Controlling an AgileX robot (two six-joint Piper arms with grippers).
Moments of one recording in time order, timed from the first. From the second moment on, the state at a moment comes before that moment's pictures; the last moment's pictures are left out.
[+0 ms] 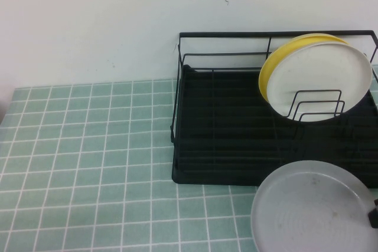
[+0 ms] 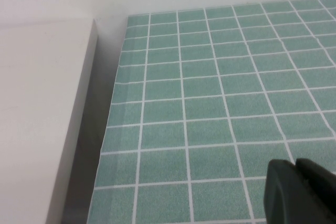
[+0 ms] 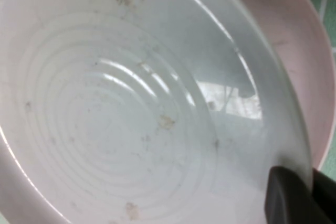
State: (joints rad) right arm -0.03 1.39 -0.66 0.60 0.79 -0.60; left arm 0.08 -0.01 0.01 -0.07 0.37 0.07
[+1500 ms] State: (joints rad) right arm -0.03 1.26 -0.70 0.41 0.95 -0.43; left arm 0.08 -0.01 0.01 -0.07 0.37 0.07
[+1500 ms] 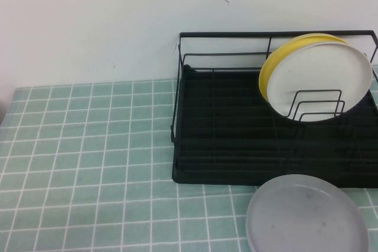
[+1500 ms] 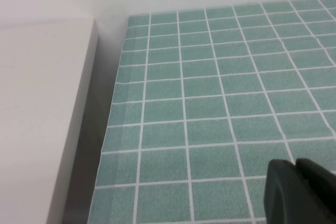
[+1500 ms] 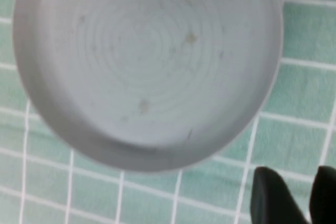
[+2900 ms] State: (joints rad) right arm -0.08 0.02 0.03 0.21 0.14 -0.41; left arm 0.08 -0.01 0.01 -0.07 0.37 0.07
